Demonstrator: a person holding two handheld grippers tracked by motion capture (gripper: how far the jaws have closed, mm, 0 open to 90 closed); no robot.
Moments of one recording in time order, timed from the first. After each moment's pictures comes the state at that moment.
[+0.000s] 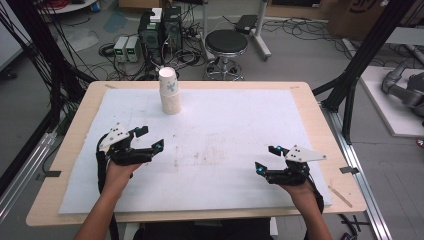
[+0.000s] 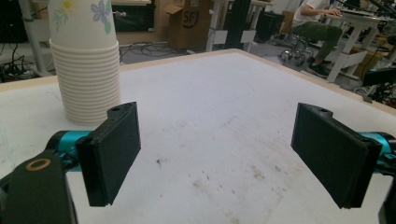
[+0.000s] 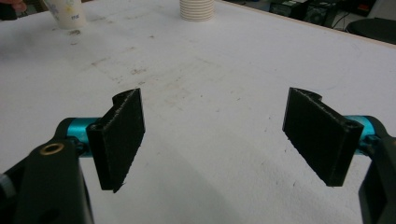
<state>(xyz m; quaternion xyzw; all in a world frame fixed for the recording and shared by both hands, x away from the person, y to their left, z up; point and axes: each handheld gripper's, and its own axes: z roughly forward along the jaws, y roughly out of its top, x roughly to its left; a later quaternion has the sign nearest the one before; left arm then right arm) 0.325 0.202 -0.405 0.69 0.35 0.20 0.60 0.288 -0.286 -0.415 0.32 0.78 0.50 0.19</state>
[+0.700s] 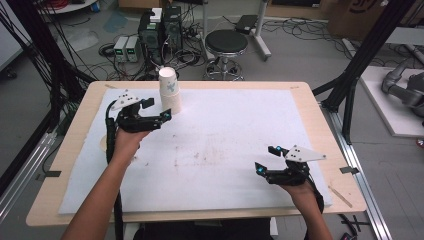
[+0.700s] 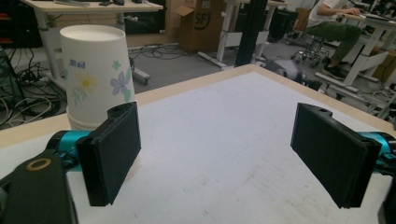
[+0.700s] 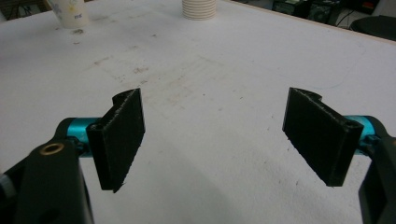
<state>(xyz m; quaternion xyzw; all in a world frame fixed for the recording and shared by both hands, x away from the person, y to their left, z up) 0.387 0.184 -0.350 0.69 0.37 0.22 0.59 0.288 -0.287 -0.416 0.32 0.79 0.50 0.19</state>
